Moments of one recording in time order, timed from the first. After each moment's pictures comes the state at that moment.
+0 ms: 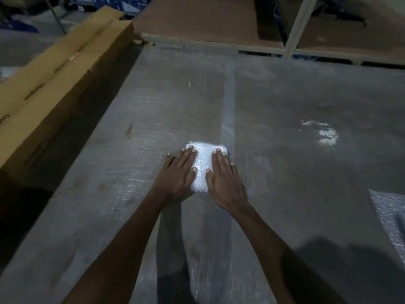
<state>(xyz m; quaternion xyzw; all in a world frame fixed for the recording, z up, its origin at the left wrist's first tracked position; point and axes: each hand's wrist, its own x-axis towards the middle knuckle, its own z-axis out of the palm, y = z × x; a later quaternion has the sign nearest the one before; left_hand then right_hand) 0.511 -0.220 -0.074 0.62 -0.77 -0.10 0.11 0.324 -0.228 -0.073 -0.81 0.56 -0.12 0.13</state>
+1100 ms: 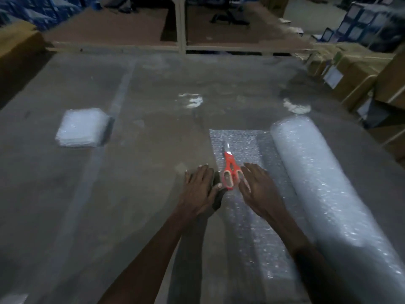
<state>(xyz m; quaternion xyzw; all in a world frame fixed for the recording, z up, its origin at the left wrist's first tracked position) 0.022 -0.008 -0.066 0.56 -0.80 -0.15 0.16 -0.193 0.010 -0.037 -0.77 0.61 -0.18 0.02</state>
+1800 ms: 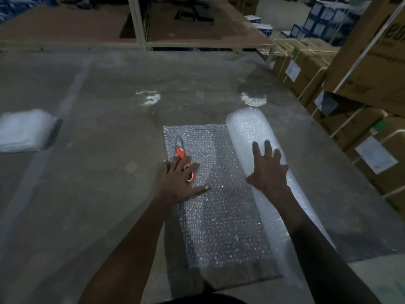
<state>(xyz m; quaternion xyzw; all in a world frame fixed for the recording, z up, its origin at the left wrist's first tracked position) -0.072 -0.030 -0.071 0.55 -0.82 -0.11 0.10 -0.327 0.017 0.031 -0.60 0.80 0.05 0.03</state>
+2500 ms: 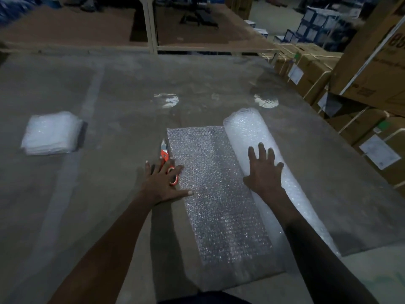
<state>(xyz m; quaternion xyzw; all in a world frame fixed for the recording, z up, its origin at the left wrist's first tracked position) 0.088 -0.040 -0.066 0.54 -0.83 -0.12 0.02 -0.211 0.023 0.026 -0.60 0.79 0.06 -0.01</state>
